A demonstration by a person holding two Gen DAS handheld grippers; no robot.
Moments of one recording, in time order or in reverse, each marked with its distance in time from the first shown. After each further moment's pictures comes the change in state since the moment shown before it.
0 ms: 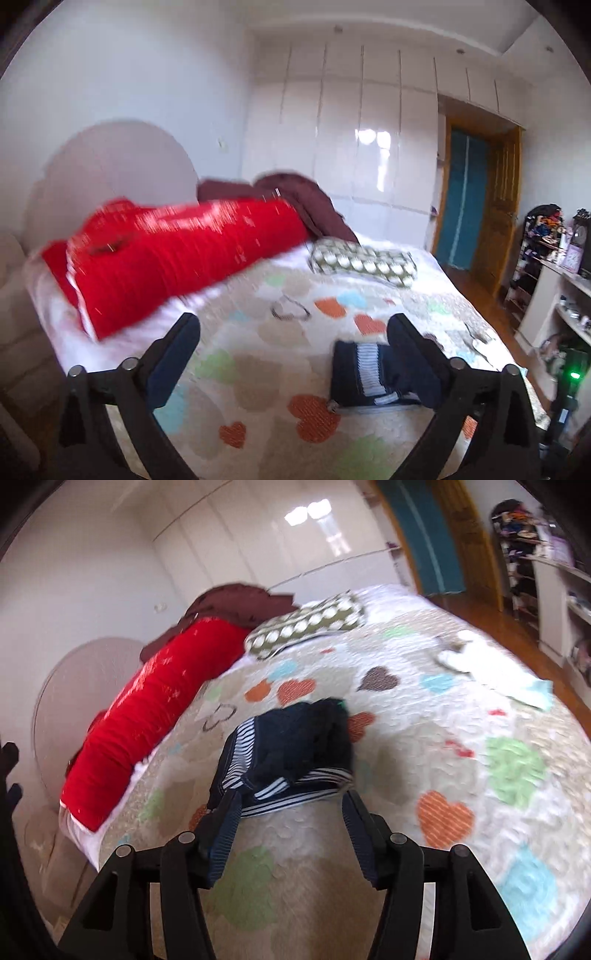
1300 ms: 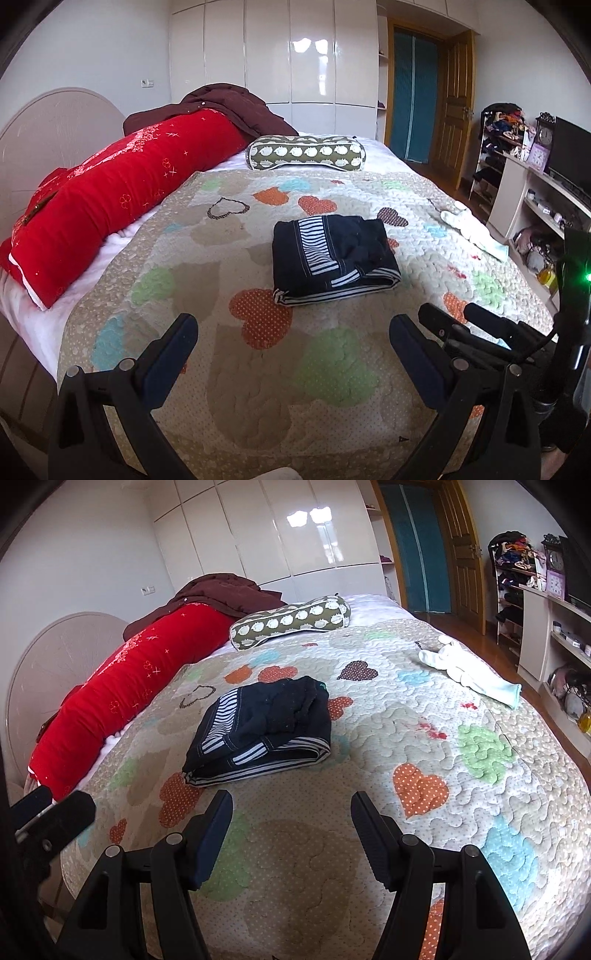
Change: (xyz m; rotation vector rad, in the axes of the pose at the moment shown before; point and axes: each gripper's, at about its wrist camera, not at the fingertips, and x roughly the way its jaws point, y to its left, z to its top) left arm 0.048 -0.054 -0.087 0.207 0.411 -0.193; right arm 0.005 0.019 -0.038 -0.105 0.011 -0.139
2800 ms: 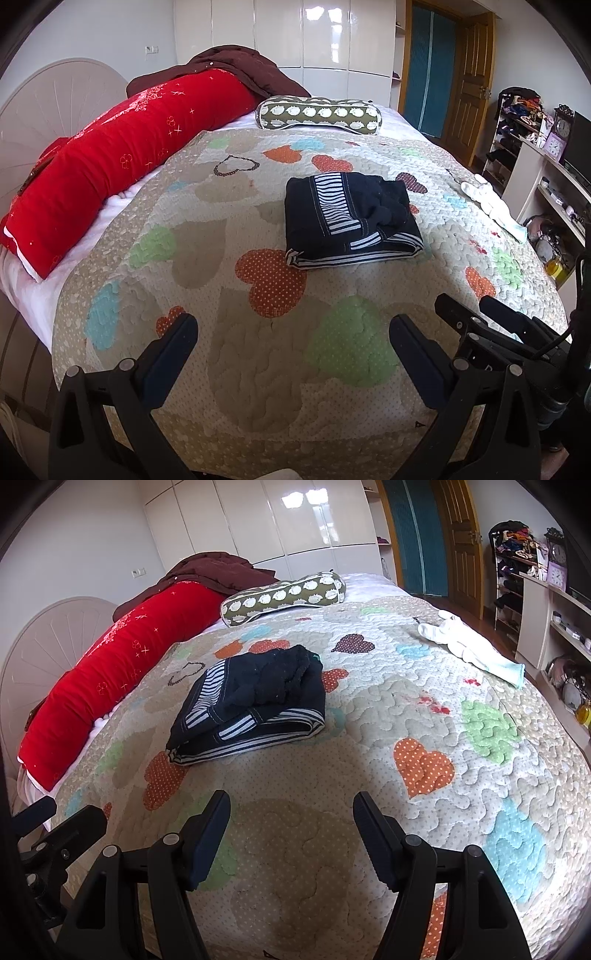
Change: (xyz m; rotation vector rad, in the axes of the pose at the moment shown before) left arm 0.031 0.011 -0.011 -0.042 0.146 0.024; right arm 0.023 -0.002 -0.011 0.002 0.083 -0.026
